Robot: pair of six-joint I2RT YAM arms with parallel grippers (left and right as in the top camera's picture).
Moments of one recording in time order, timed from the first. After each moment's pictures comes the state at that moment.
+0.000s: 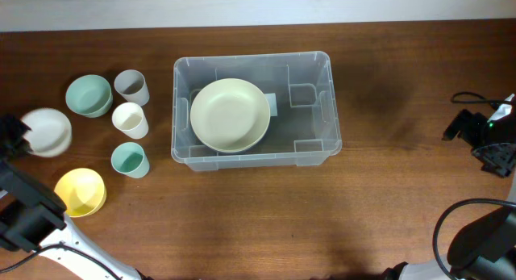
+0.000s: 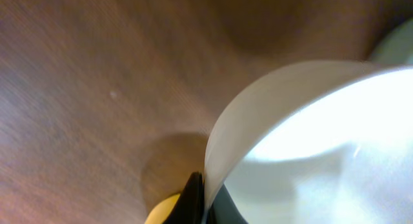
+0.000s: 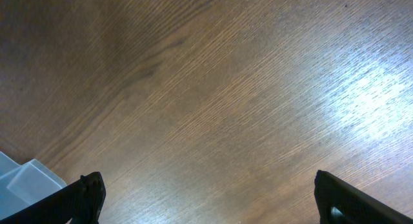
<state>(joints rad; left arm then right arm) 0.74 2.29 2.18 -1.36 0.07 -0.19 -0.58 1.70 1.55 -1.30 -0.08 0.17</state>
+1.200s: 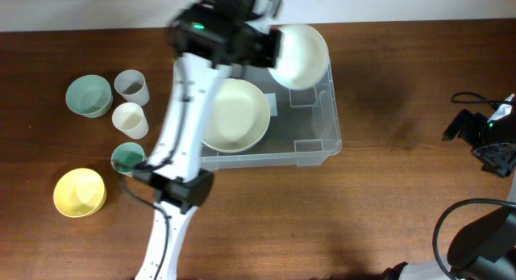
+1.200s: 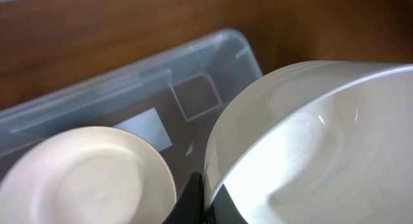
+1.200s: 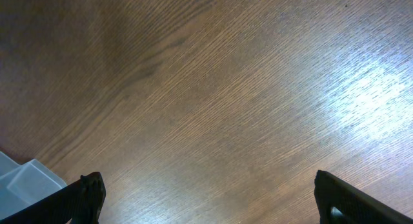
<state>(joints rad) -0.47 2.43 3.02 -1.55 0.20 -0.19 -0.58 1.70 1.55 -1.30 -0.08 0.17</state>
